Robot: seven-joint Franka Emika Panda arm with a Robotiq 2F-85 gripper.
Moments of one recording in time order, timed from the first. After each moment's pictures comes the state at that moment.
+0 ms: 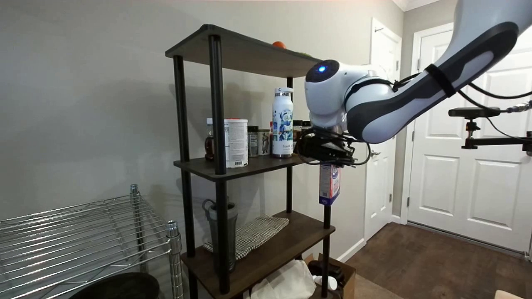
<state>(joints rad) -0.09 -0.30 0.23 -2.39 -0.91 2.20 2.05</state>
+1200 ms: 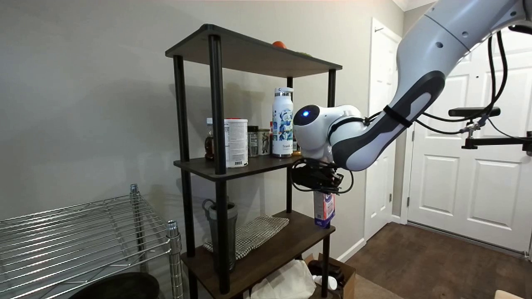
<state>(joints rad) -0.03 0.00 0.09 -2.28 -1.04 2.28 2.20</state>
